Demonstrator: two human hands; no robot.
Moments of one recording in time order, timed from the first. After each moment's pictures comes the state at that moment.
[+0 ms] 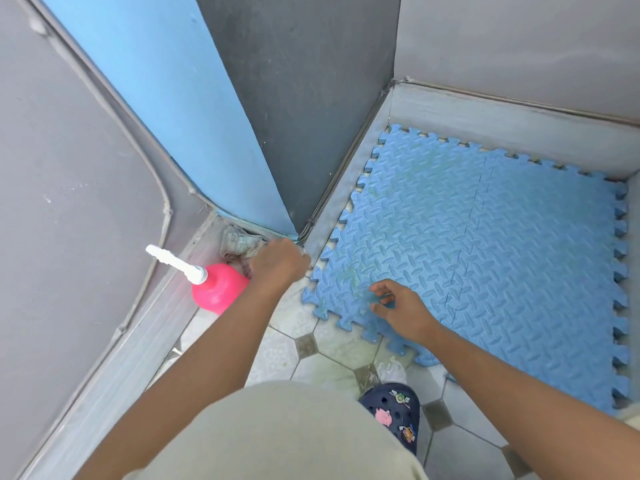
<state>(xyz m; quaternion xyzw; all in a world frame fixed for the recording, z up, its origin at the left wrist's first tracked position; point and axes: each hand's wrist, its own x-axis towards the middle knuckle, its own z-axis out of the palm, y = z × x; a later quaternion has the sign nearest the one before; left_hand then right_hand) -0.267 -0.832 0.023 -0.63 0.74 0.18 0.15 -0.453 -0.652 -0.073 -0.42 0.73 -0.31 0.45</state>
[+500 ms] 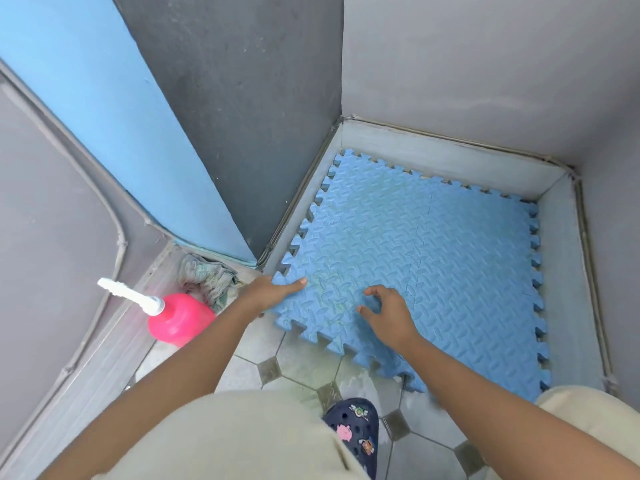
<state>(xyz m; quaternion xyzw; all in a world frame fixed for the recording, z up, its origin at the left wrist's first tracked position) -0.280 -0.812 0.016 -0.61 0.62 0.49 0.07 -0.487 -0.633 -0.032 -0.35 0.81 -0.31 0.35</state>
